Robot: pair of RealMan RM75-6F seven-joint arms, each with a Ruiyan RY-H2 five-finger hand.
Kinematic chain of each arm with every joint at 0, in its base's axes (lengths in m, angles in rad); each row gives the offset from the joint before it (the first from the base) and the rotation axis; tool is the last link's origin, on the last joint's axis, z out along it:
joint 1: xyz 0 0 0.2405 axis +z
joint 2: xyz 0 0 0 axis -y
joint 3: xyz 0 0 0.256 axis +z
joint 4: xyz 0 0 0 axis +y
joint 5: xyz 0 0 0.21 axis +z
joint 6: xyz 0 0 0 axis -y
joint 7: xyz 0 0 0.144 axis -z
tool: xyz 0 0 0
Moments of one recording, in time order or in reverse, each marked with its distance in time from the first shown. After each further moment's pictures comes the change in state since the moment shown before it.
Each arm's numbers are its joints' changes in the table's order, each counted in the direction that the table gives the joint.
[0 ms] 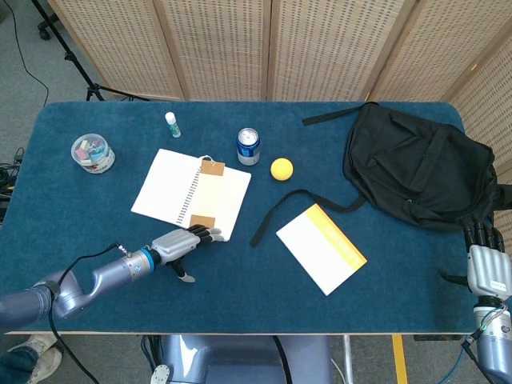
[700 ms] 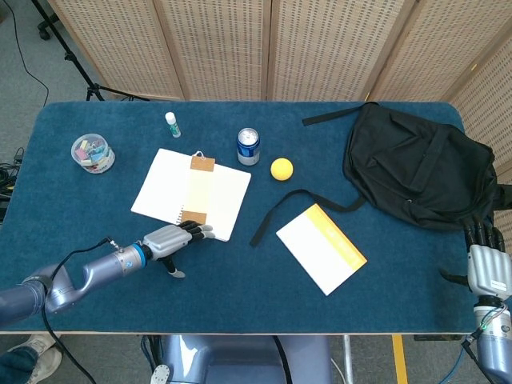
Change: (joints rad) left arm -0.024 -0.013 0.073 0.064 0.050 -0.055 0.057; right arm 0.002 0.003 0.001 0.003 0.003 0.001 0.004
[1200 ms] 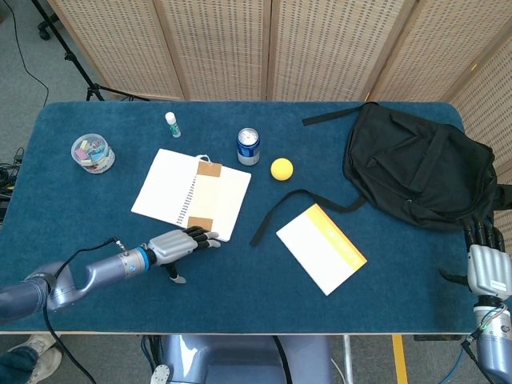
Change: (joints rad) left arm -0.045 0.006 0.048 -0.007 0.064 -0.040 -0.012; right arm 0.000 -0.001 0.001 -0.004 0.003 0.000 0.003
